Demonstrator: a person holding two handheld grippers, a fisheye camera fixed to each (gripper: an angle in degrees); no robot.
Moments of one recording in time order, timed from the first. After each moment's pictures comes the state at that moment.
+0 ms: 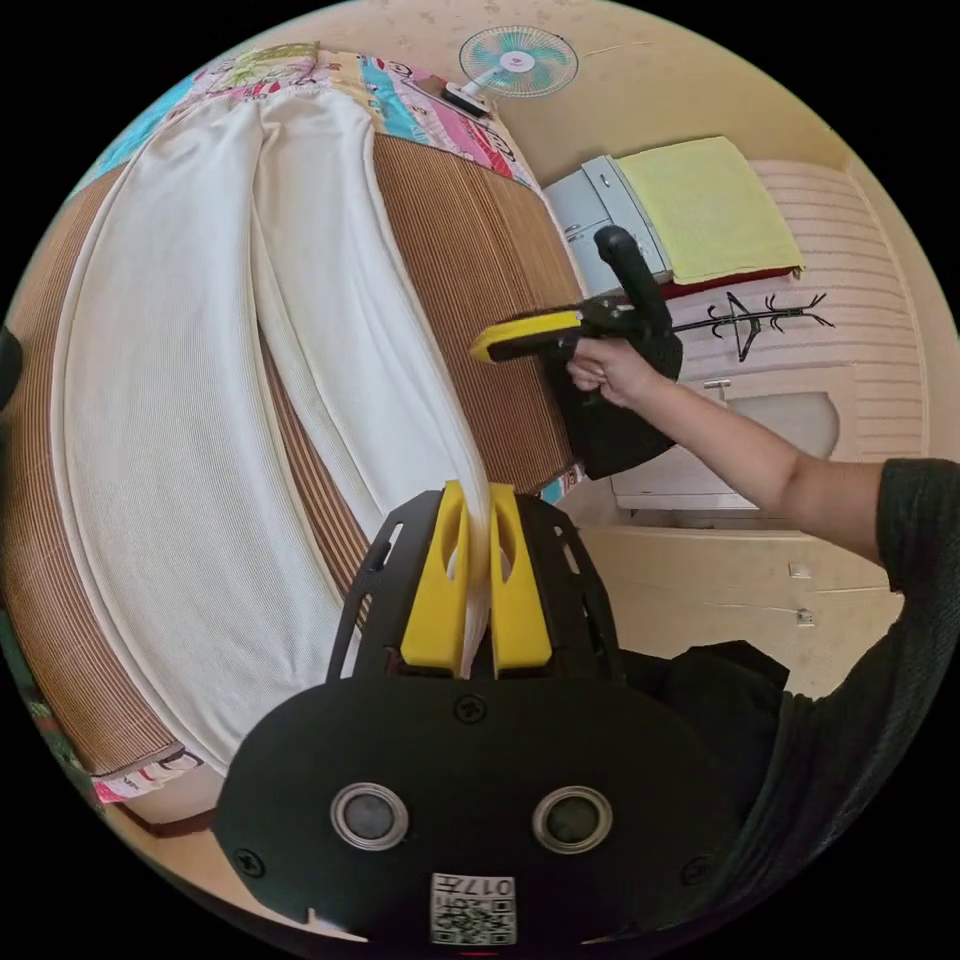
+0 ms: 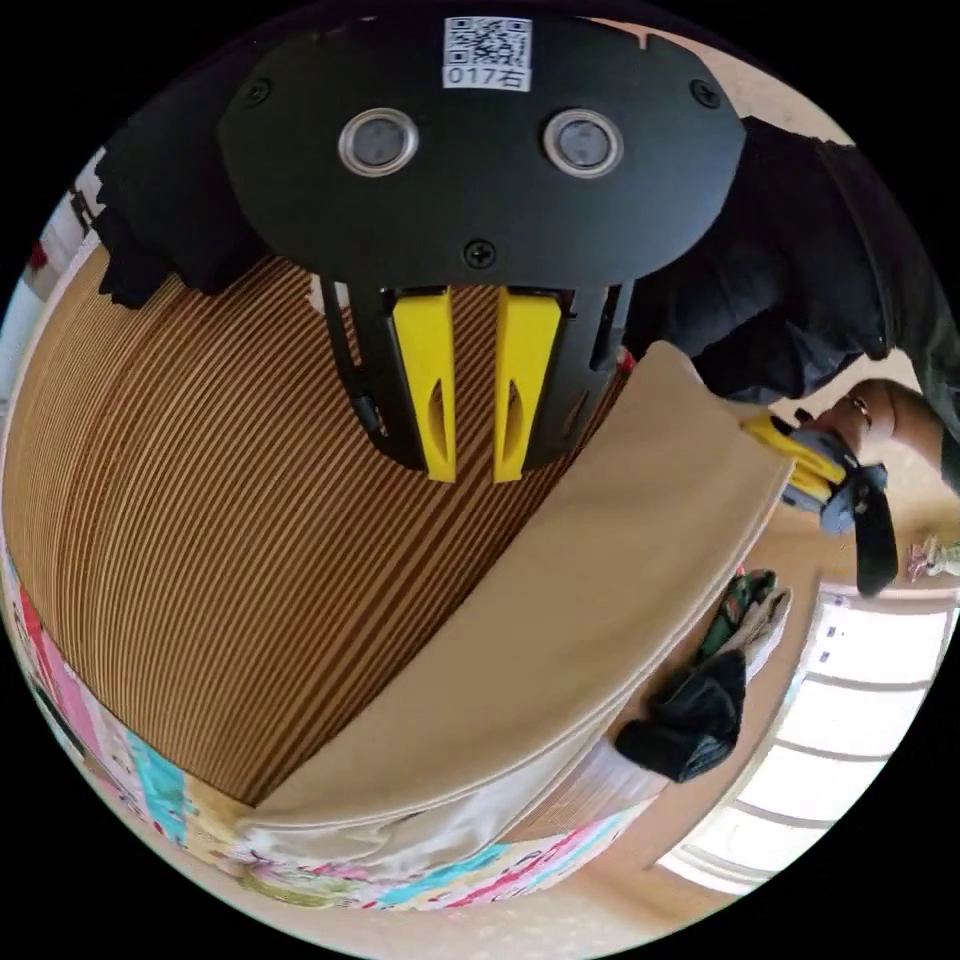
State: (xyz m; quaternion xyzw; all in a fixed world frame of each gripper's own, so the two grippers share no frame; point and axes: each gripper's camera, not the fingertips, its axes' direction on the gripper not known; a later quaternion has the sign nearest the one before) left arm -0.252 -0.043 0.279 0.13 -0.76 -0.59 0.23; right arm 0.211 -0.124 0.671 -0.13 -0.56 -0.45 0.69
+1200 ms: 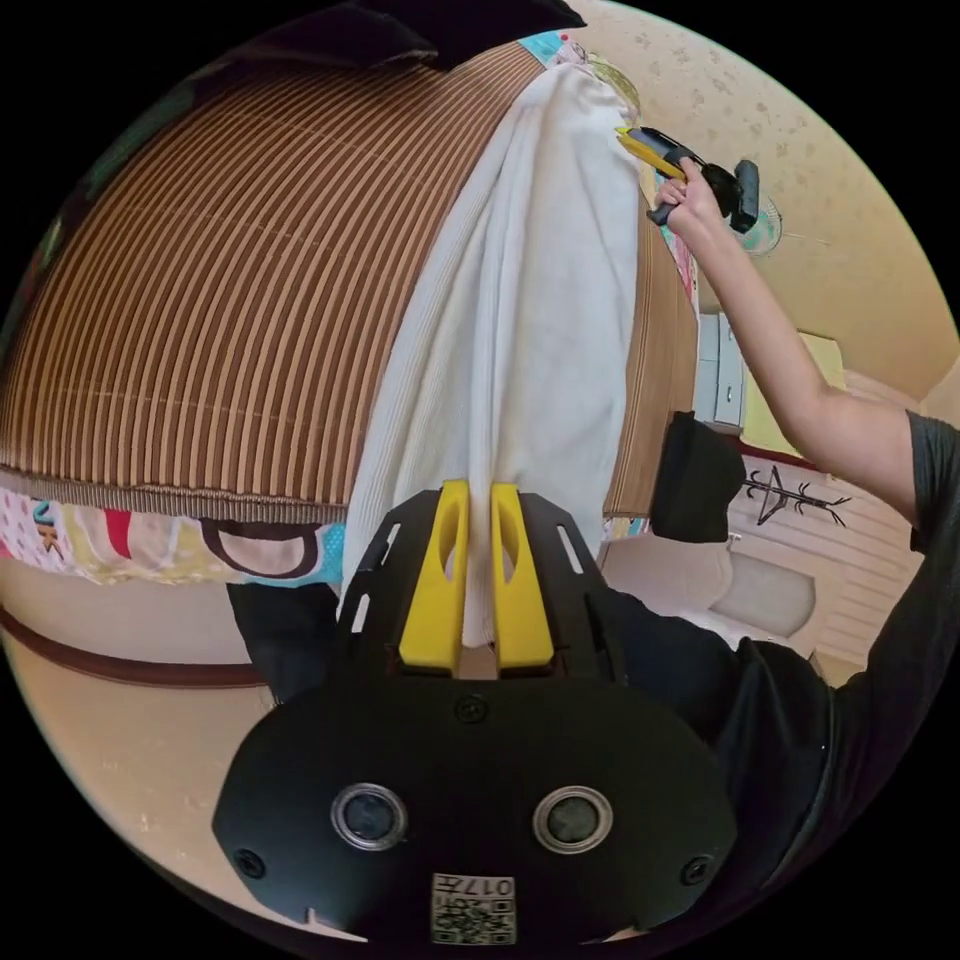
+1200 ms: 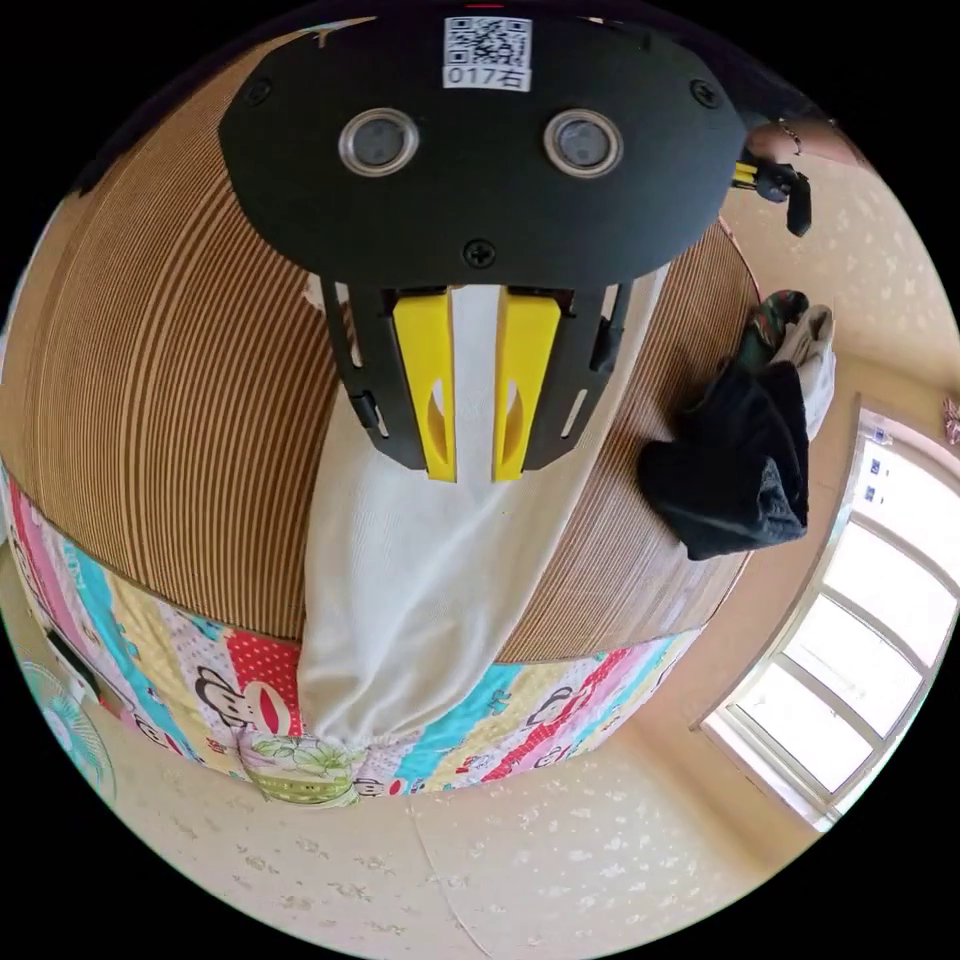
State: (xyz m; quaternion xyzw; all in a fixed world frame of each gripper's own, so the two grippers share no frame) left arm 0.003 -0.026 0.401 0.34 -0.74 -0.58 0.09; right arm -0.142 -0.129 0.483 0.00 -0.58 -0.31 0.76
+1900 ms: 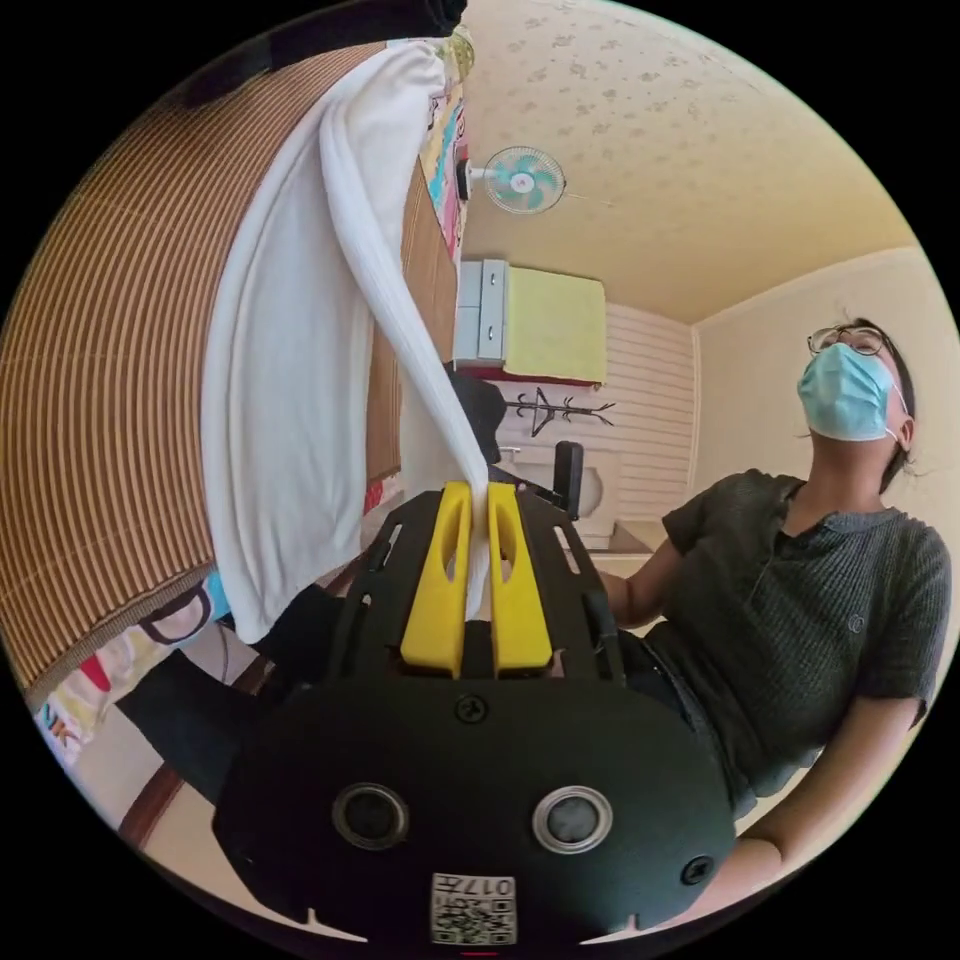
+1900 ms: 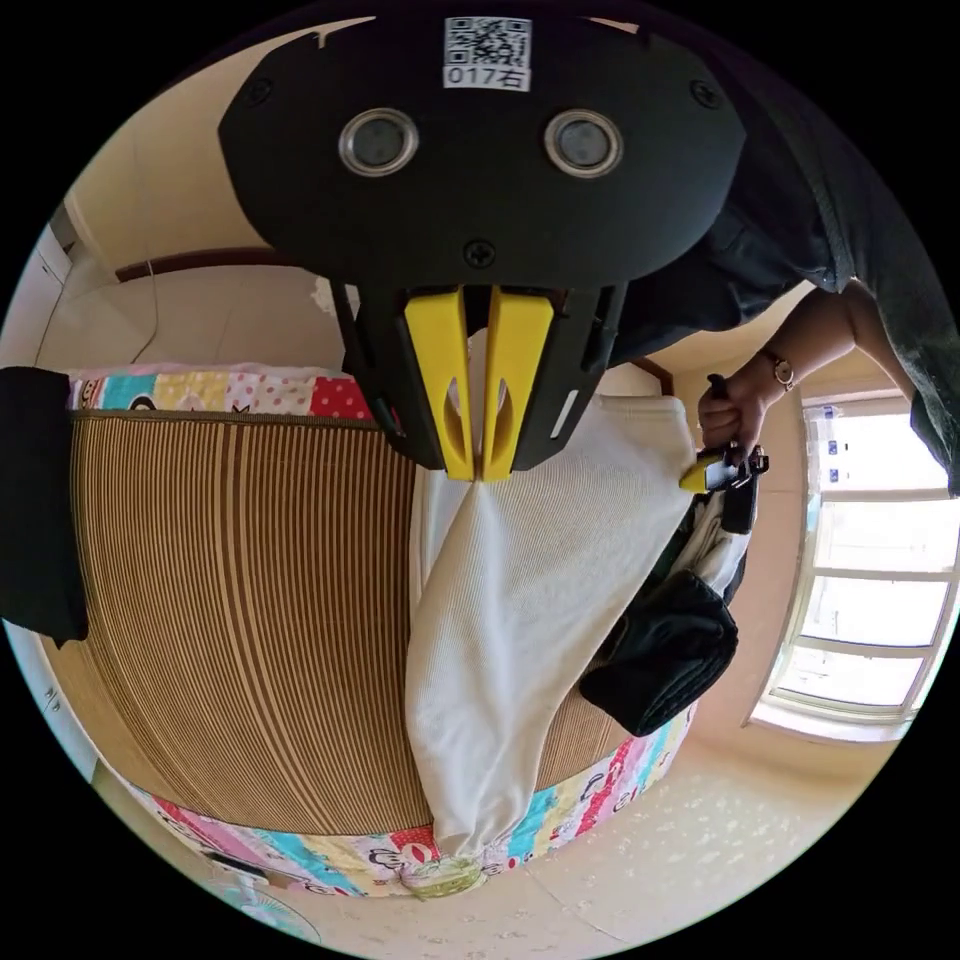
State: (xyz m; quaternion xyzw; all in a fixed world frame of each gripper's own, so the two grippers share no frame) left arm 0.032 -0.156 0.412 0.38 -0.67 -0.50 0.40; right arm 0.101 0.106 0.462 -0.17 -0.55 -0.24 0.78
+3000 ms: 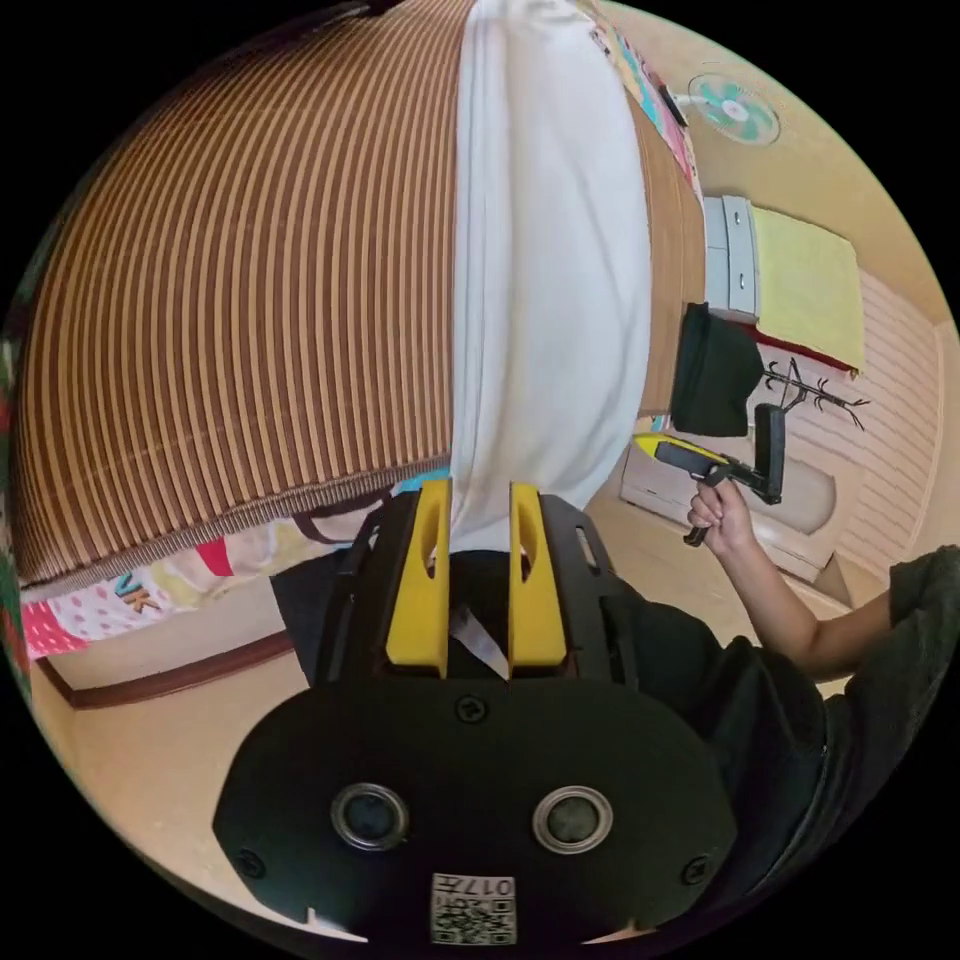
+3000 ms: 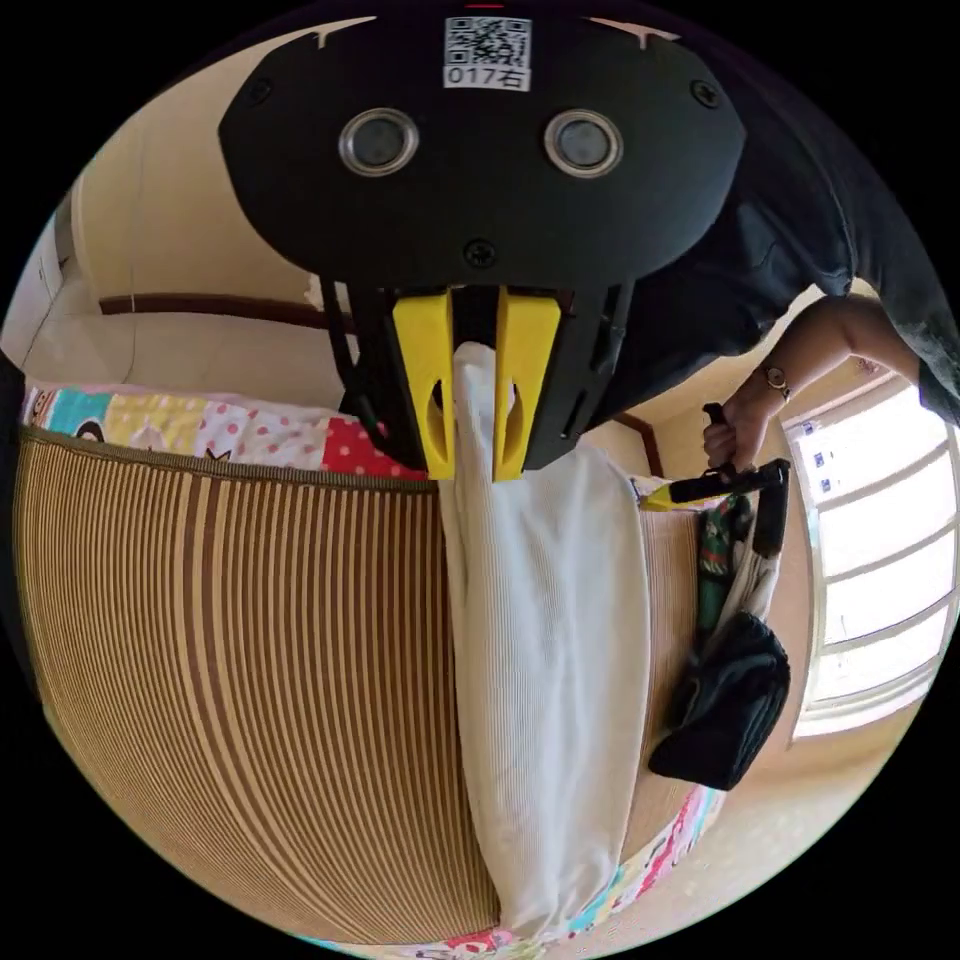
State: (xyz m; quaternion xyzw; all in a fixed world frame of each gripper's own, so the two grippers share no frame) left arm -0.110 -0.071 0.388 0.28 -0.69 -0.65 0.16; right arm 0.109 0.070 0.604 -0.29 -0.57 -0.25 0.73
